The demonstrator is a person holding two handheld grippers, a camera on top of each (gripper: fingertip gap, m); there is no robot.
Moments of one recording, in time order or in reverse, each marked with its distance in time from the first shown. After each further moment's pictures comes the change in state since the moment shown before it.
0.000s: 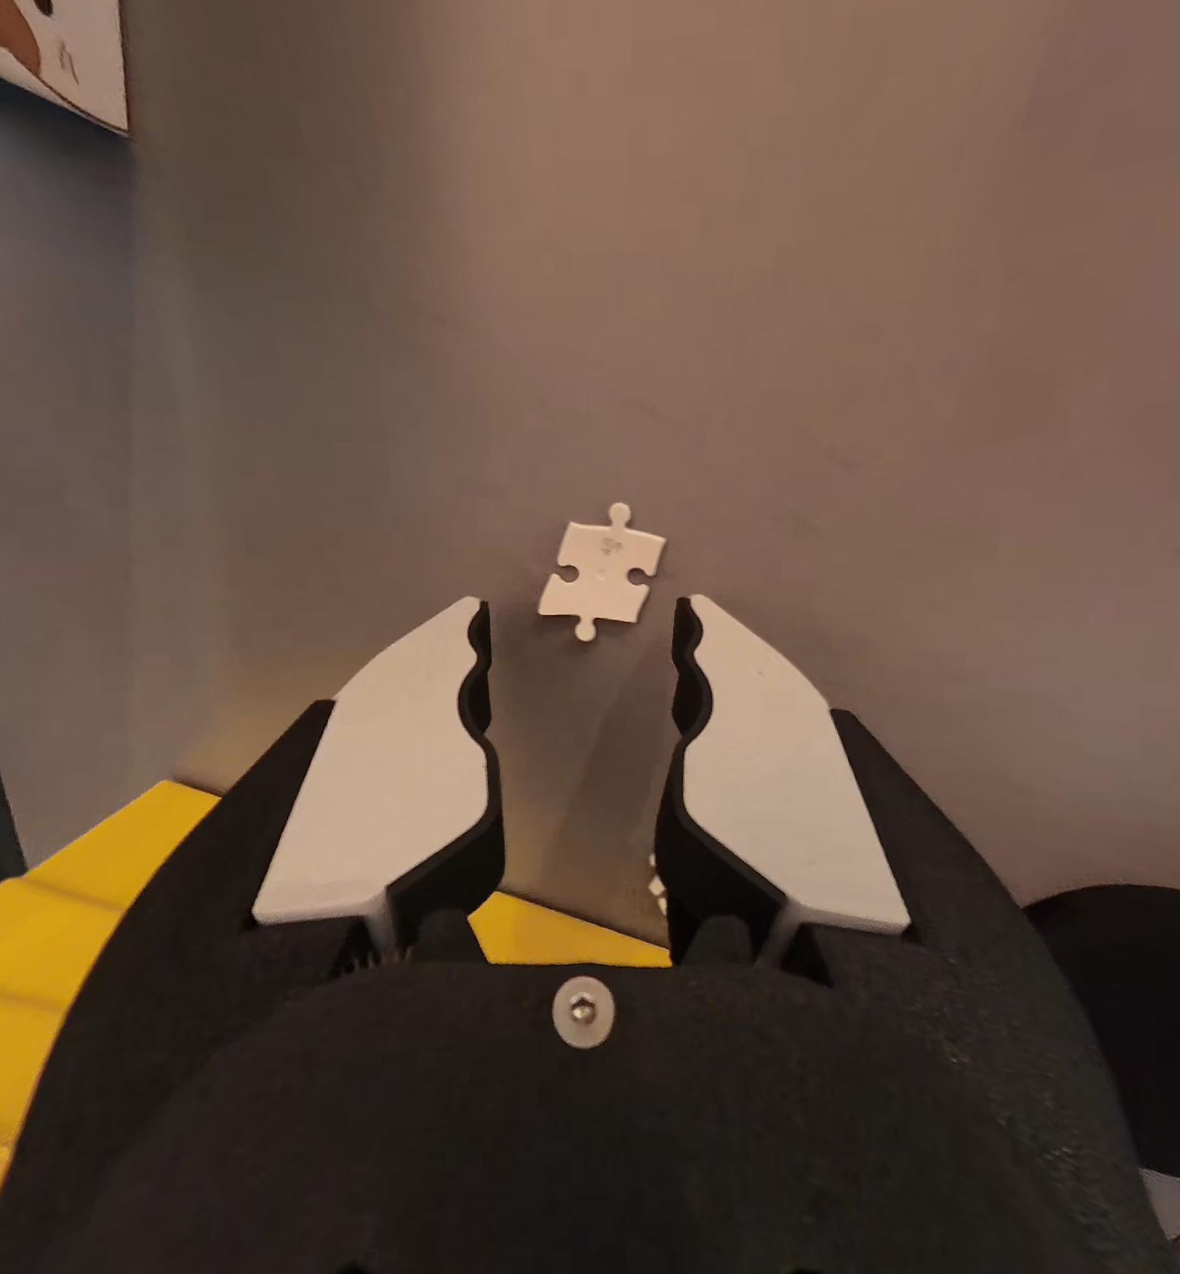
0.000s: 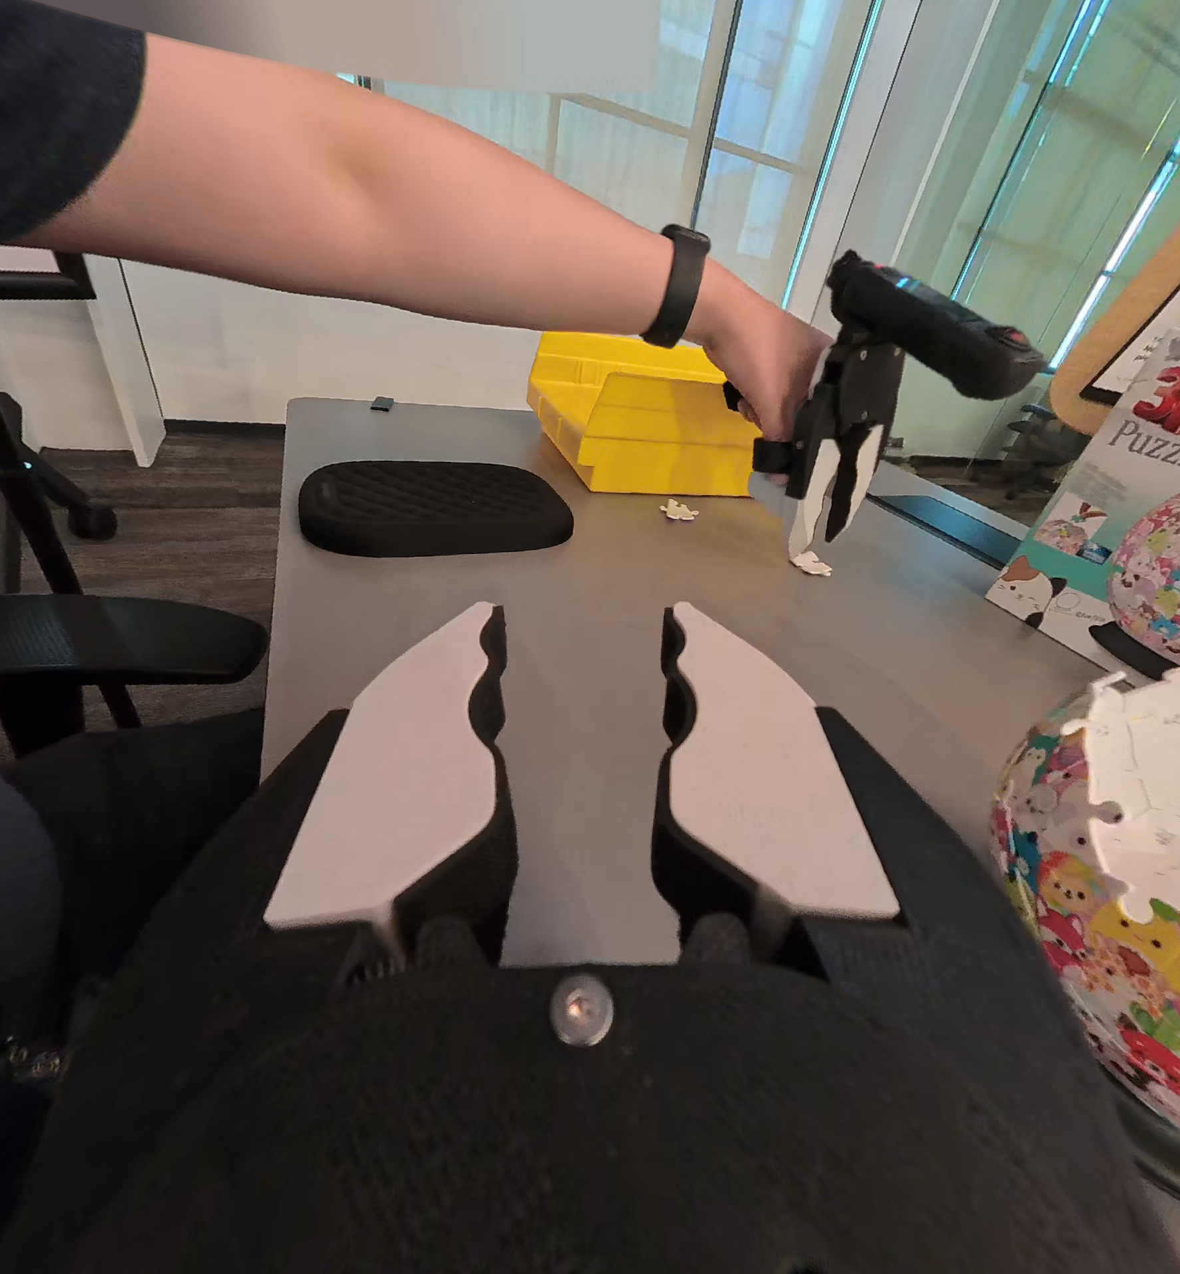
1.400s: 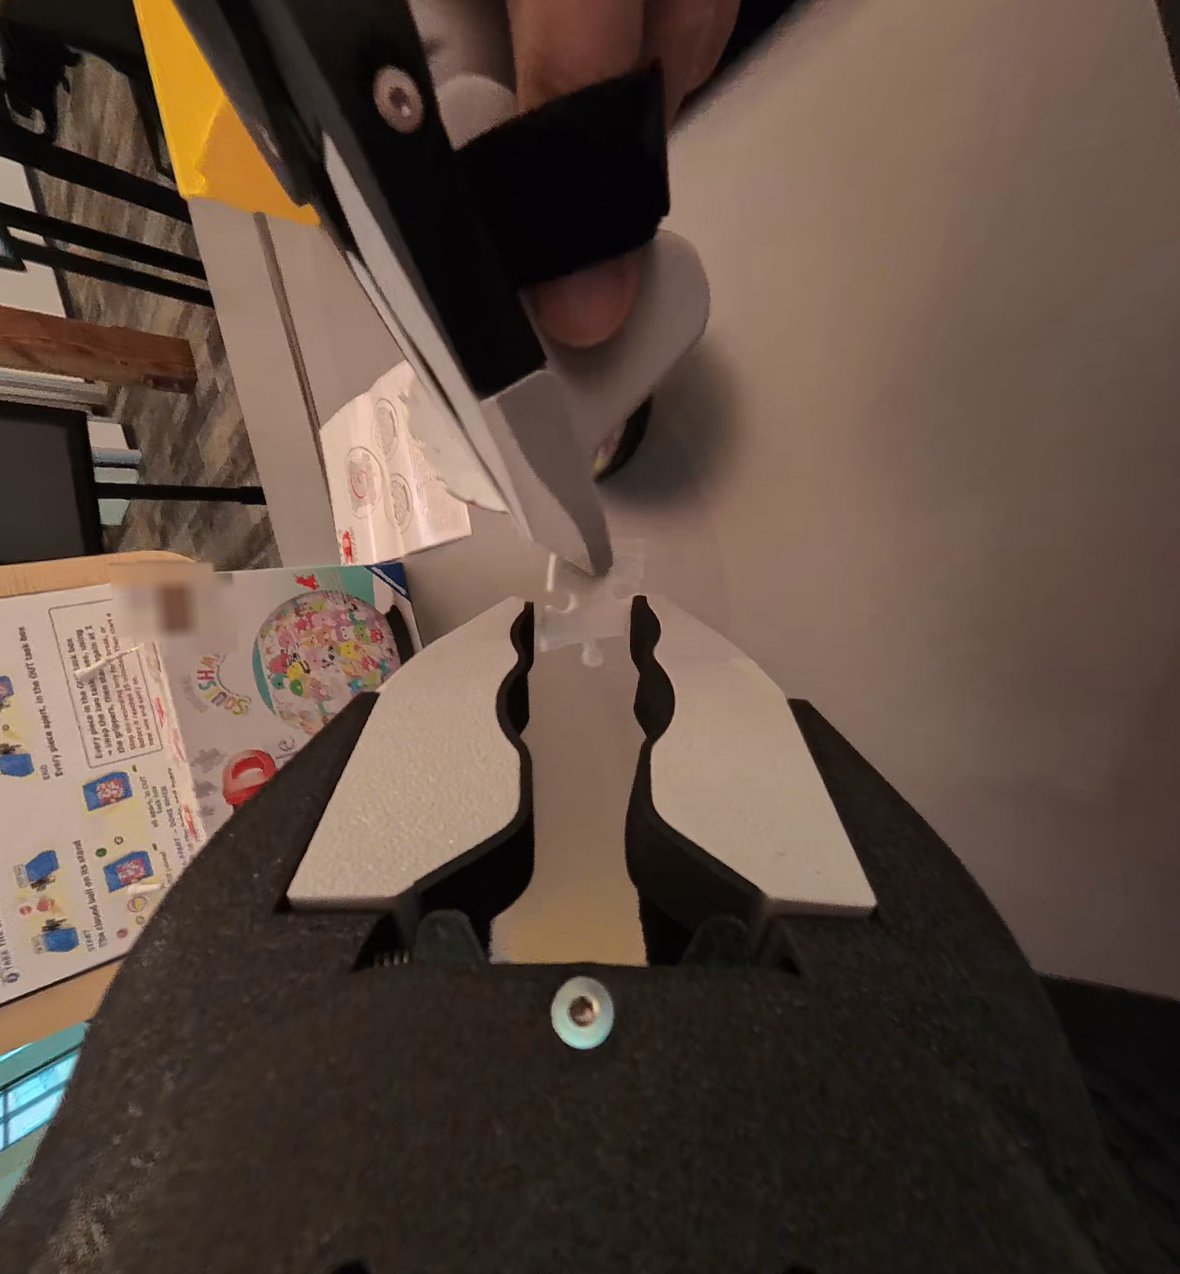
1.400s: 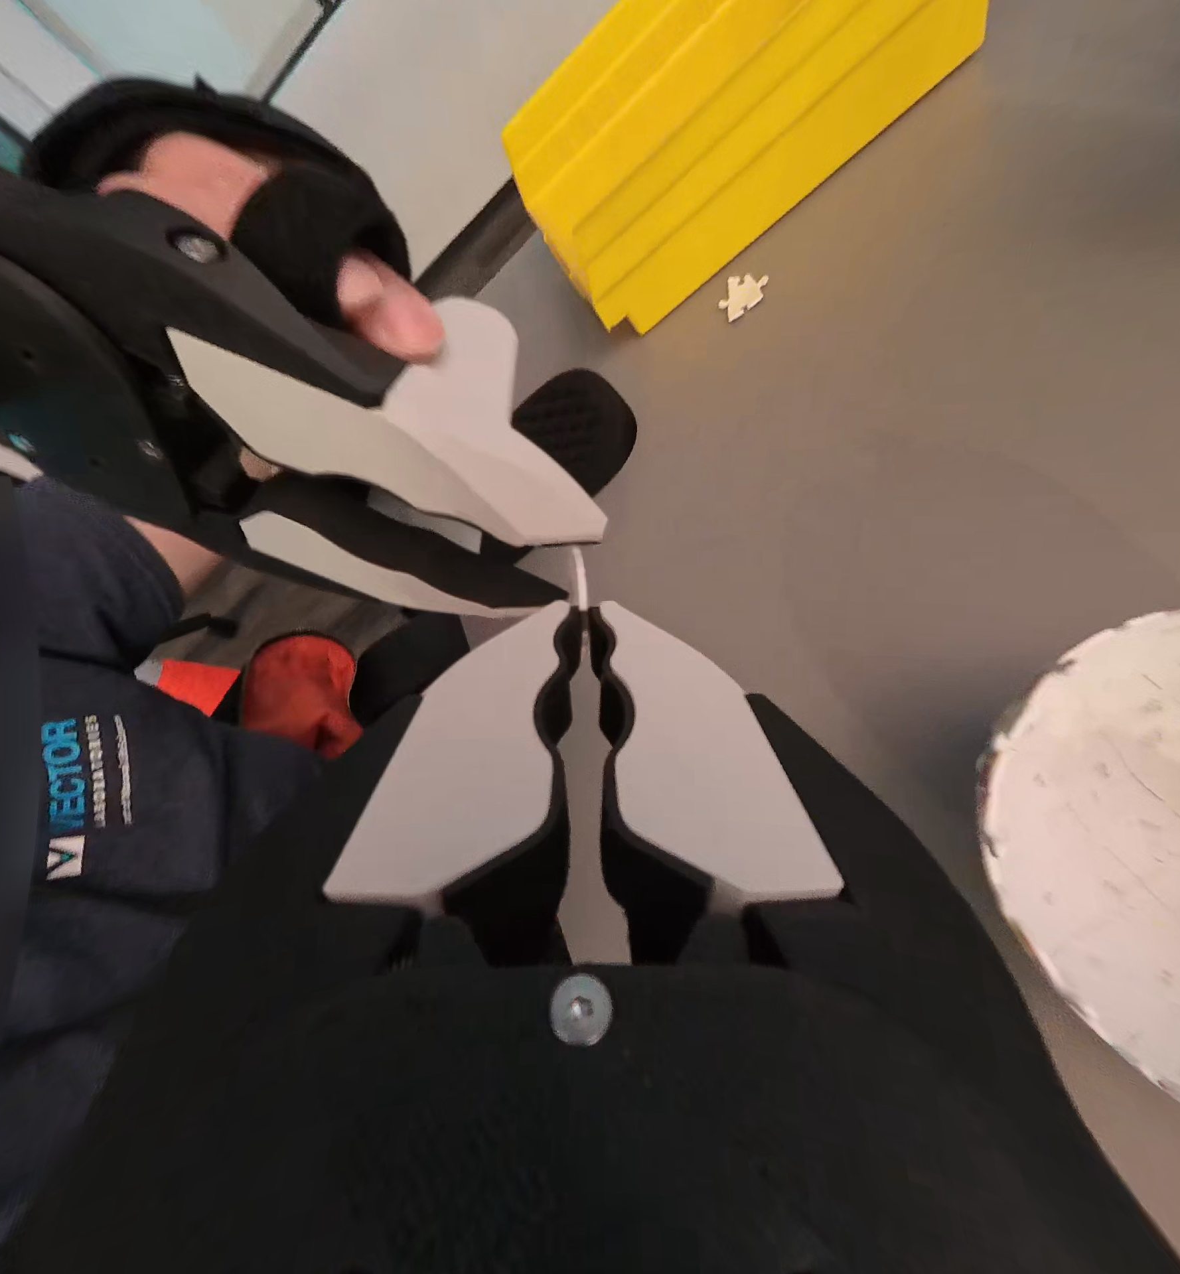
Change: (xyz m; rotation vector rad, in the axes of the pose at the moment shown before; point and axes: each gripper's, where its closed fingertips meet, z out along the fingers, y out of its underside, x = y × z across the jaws) left arm 0.237 -0.119 -0.169 0.464 -0.413 0.691; right arm 0.057 -0.059 0.017 -0.516 -0.168 0.699
